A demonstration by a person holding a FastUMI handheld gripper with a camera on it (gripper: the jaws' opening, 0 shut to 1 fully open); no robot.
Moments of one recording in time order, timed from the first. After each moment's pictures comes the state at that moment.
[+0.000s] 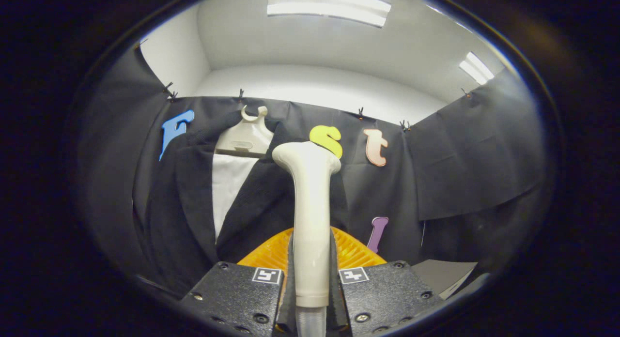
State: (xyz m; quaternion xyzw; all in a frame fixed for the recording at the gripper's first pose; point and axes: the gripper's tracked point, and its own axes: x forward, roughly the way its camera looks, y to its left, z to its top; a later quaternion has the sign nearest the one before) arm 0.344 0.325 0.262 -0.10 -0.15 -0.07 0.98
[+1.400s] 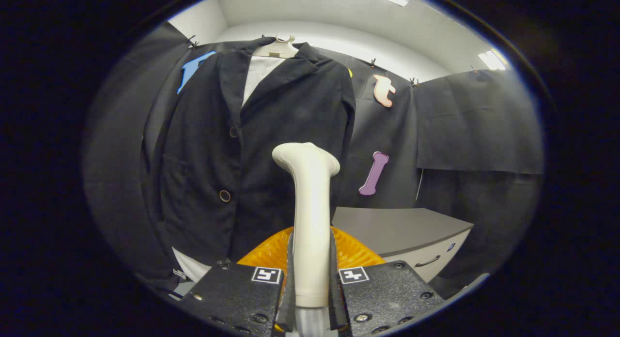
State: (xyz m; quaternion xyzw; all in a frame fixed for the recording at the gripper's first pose) arm 0.292 0.303 0.044 -0.13 0.03 -0.08 0.99
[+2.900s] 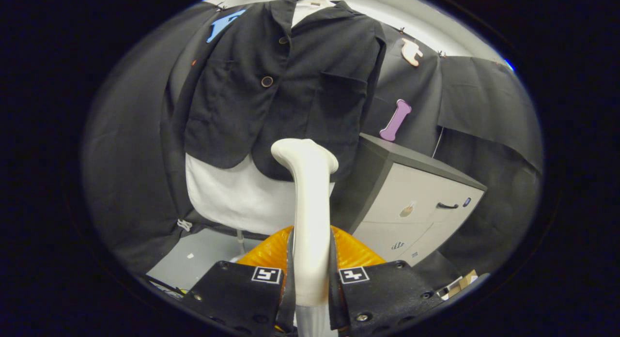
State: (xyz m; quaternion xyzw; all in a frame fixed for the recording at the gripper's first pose) arm 0.235 0.297 -0.117 -0.16 0.19 -0.05 0.97
